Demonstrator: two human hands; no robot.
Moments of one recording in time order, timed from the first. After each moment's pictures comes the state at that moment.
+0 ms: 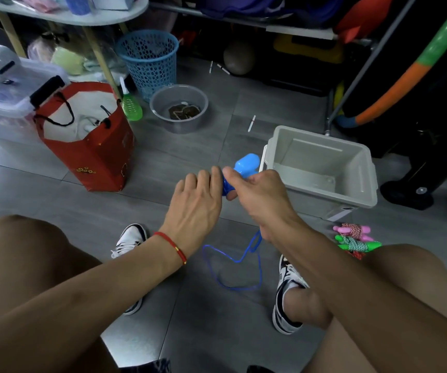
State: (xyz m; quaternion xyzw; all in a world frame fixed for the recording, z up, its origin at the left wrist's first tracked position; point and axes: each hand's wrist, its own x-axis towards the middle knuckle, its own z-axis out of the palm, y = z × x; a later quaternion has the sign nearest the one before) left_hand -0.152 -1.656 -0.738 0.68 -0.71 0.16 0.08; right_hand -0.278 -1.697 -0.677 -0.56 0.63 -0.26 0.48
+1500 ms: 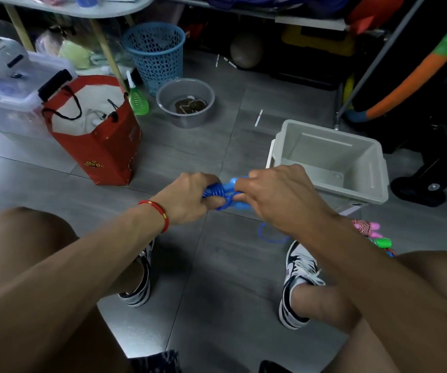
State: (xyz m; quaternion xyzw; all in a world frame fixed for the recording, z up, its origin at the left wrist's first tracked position) left_hand -0.107 -1.667 -0.720 0.66 -0.68 -0.29 0.14; right_hand -0.304 -1.703 -0.675 -0.95 0.30 -0.06 -0.11
